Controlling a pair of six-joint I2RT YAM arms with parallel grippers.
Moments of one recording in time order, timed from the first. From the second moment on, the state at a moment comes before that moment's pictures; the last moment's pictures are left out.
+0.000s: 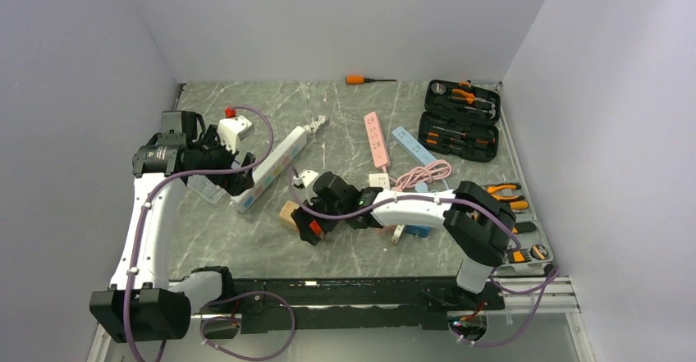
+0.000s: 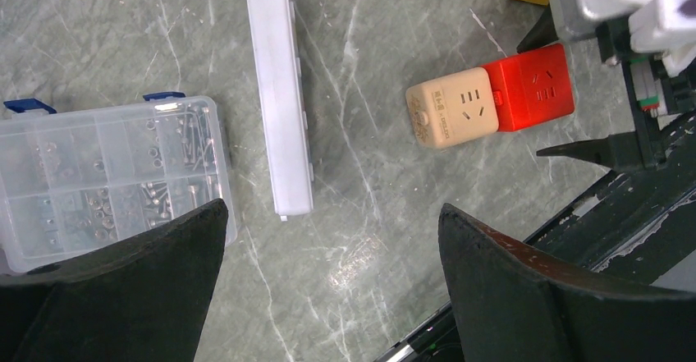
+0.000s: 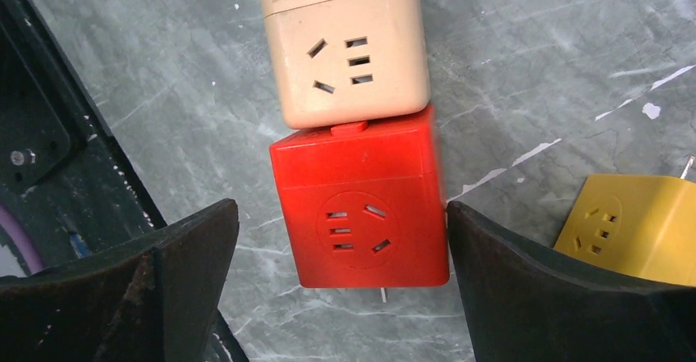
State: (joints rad) left arm 0.05 1.11 1.21 -1.06 0.50 0.58; right arm 1.06 1.73 1.02 -0.06 -0.15 0.24
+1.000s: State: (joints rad) left arm 0.05 1.11 1.21 -1.16 0.64 0.75; right arm 1.15 1.68 1.01 -0.16 0.08 0.16
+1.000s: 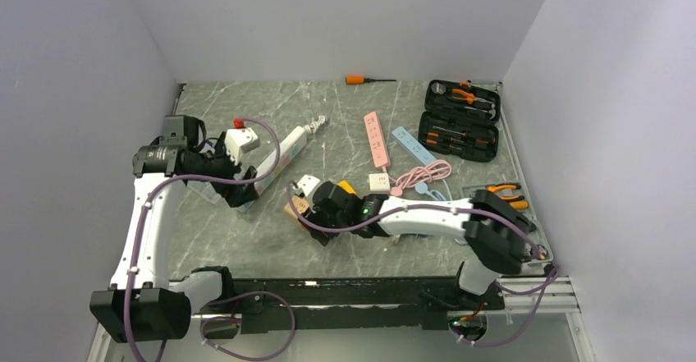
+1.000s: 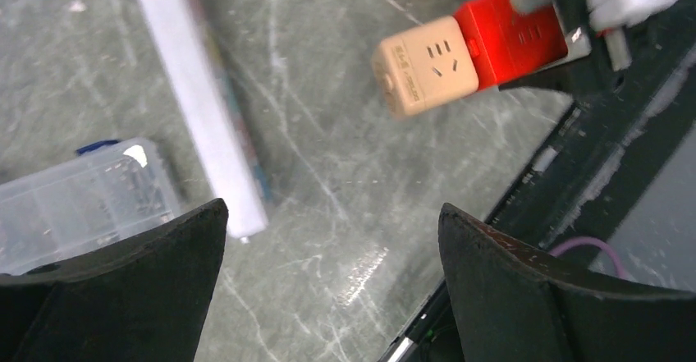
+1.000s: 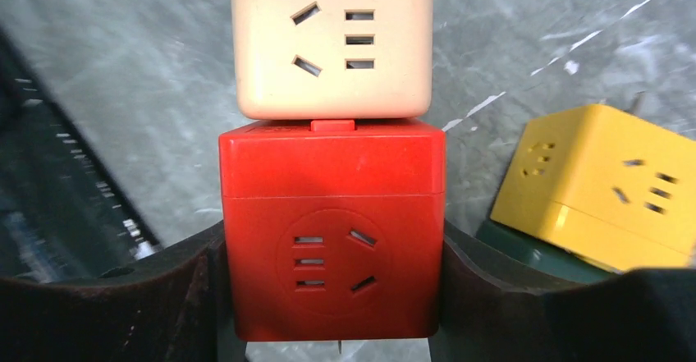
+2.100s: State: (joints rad) left arm -0.08 0.87 1.13 -1.37 1.08 1.28; right arm 1.29 1.38 1.16 -0.34 0.02 0.05
